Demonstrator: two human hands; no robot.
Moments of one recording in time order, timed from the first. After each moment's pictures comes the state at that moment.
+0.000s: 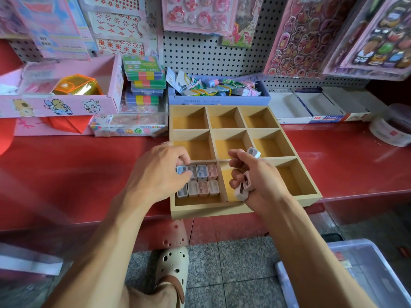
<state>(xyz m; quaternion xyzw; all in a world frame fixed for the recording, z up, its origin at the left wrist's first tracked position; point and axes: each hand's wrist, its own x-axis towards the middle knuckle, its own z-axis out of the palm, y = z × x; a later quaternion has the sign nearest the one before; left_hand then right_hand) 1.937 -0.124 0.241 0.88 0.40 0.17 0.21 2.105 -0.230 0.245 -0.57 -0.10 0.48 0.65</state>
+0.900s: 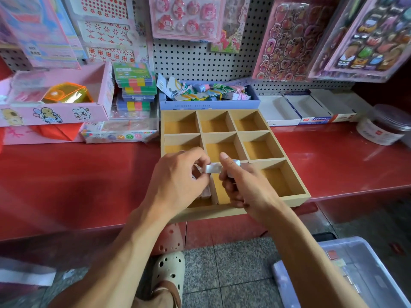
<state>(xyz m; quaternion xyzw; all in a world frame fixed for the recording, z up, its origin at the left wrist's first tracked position) 1.968 -0.160 0.246 0.85 0.31 0.35 0.26 2.104 -0.247 0.255 -0.68 -0.28 0.47 0.50</state>
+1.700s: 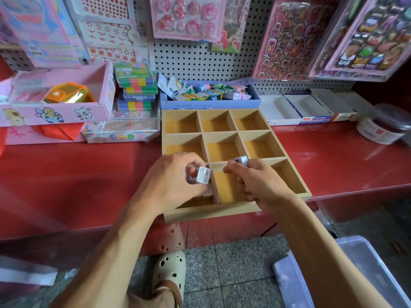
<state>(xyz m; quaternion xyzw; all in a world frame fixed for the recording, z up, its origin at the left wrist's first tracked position) 1.955 -0.145 0.243 0.85 0.34 0.22 0.35 2.123 -0.247 0.252 -0.71 -0.31 0.43 0.46</state>
